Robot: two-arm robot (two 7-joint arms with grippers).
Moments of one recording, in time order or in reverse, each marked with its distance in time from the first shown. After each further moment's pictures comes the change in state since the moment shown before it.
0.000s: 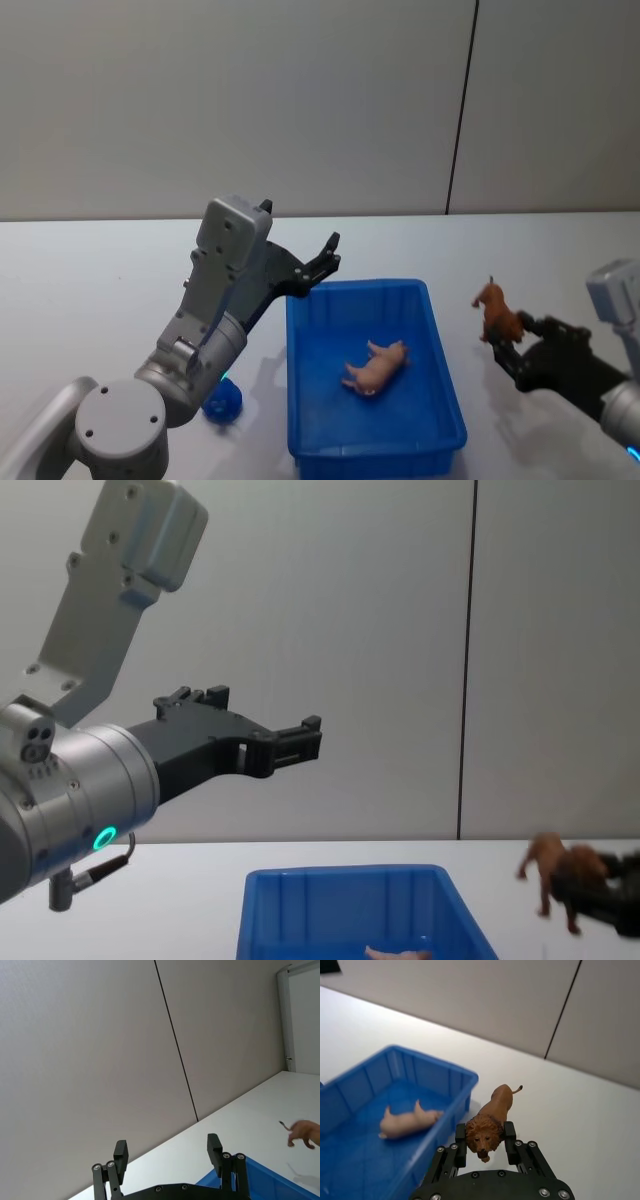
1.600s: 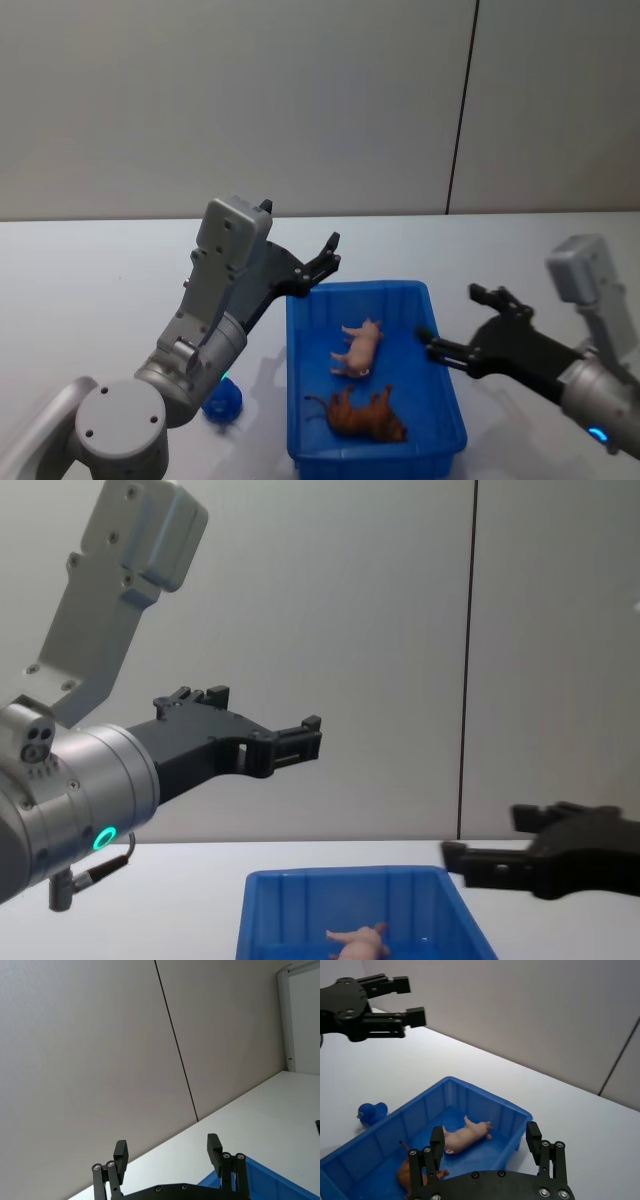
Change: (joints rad) left arm 0.000 0.000 0.000 0.000 0.000 0.000 0.000; right arm 0.081 -0.043 -0.043 0.027 0.018 -0.032 0.160
